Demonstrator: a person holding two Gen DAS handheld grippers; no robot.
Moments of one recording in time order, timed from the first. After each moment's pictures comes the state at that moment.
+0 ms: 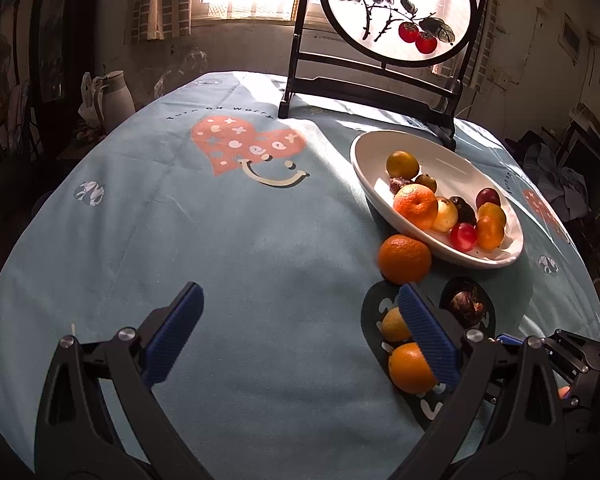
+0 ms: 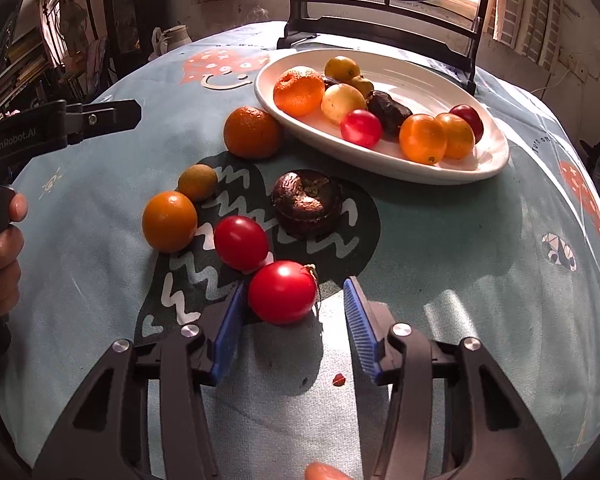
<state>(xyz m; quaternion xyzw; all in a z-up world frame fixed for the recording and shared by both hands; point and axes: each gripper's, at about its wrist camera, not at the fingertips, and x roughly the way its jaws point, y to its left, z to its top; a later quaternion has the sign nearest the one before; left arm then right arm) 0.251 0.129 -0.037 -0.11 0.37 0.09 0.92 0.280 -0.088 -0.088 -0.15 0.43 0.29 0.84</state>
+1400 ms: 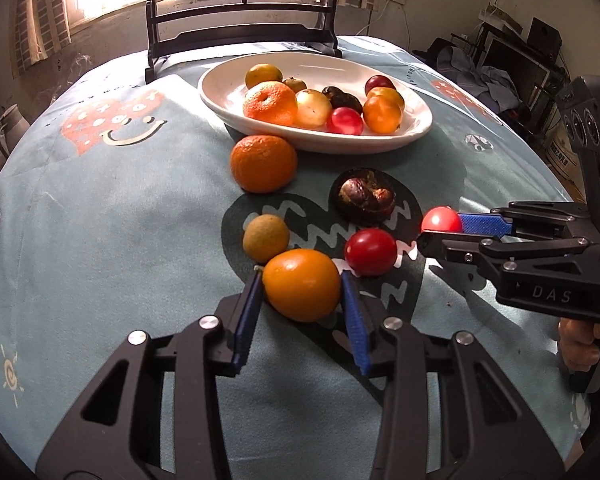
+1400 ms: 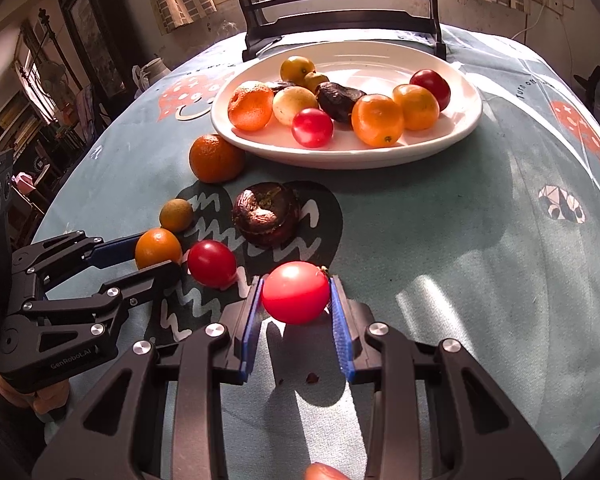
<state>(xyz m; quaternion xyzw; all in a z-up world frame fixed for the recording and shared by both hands) 0.253 0.053 -0.073 -0.01 0.43 -0.09 0.90 0.300 -0.121 -0.082 -0.04 0.47 0.28 0.84</state>
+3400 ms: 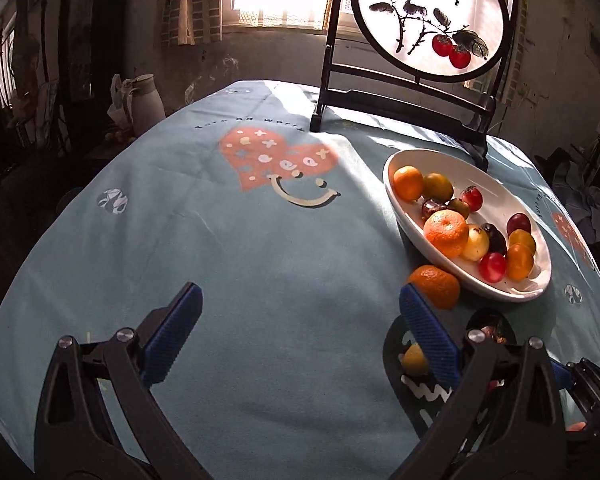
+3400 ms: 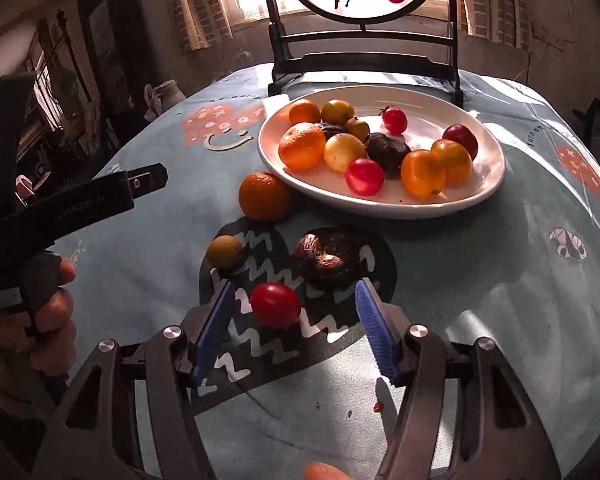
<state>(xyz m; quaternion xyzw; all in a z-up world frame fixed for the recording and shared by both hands) 0.266 0.135 -0.032 -0.12 0.36 0.15 0.91 0.282 -0.081 -0.067 -0.05 0.41 0.29 0.86</state>
